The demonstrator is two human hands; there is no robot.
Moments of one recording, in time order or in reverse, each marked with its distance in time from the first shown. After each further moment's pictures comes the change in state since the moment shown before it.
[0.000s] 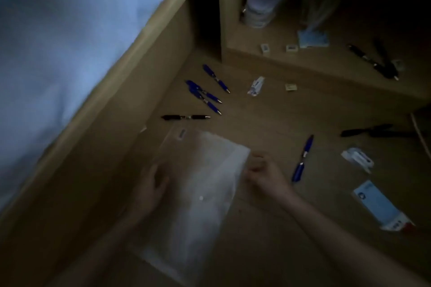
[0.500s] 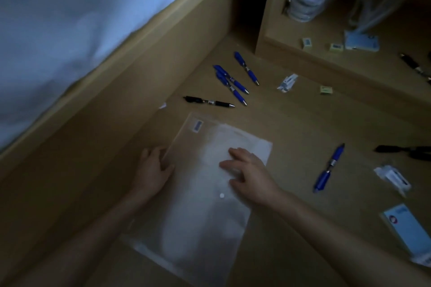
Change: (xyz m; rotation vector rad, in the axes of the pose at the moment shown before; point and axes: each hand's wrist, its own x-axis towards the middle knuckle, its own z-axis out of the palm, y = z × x) left_hand 0.009 -0.035 0.017 0.029 0.134 -0.130; right_hand 0.028 0.004 0.060 -0.786 -0.251 -0.616
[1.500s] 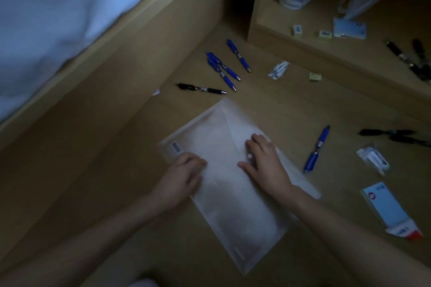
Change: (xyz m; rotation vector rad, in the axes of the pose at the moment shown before) left_hand -0.055 0.030 0.028 0.031 -0.225 0.543; right_hand -0.038 0.033 0.000 -0.054 0.193 0.136
